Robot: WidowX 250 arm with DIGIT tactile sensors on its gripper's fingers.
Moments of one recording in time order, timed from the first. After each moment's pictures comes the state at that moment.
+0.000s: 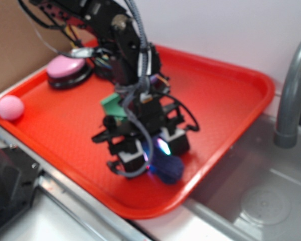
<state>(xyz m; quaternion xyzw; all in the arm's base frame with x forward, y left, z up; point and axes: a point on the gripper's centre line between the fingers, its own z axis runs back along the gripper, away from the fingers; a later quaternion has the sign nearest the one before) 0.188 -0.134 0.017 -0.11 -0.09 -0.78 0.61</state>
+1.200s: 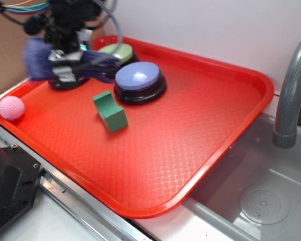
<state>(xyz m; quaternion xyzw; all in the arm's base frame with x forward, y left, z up) 0.162 -0.037 0.142 0.00 0.06 -0.30 0.95</state>
